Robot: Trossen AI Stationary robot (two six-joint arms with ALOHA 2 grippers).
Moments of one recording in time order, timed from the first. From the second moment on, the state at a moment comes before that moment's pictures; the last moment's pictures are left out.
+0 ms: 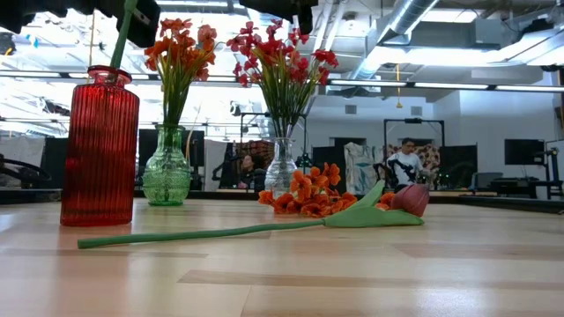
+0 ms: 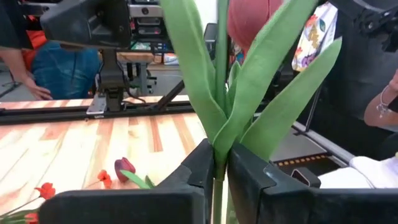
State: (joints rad) left arm -0.38 0.85 0.37 0.46 -0.09 -0.08; right arm 0.09 1.64 1.21 0.34 0.18 0.09
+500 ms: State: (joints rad) left arm -0.38 0.83 0.37 0.43 -0.09 -0.06; right arm 0.09 1.64 1.21 0.34 0.18 0.09
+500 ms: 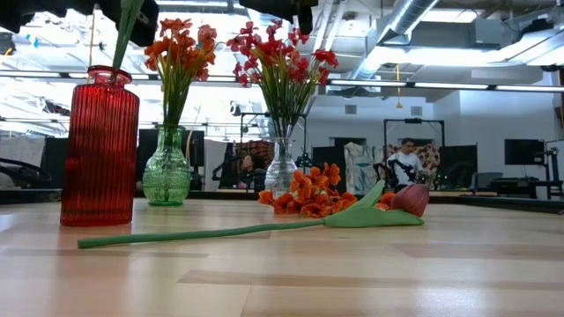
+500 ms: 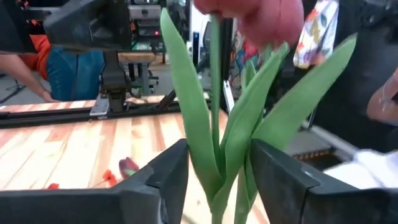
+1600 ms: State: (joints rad) left arm -0.38 0.52 0.37 -0.02 -0.15 -0.07; right arm -0.07 1.46 1.21 -0.44 0.18 -0.19
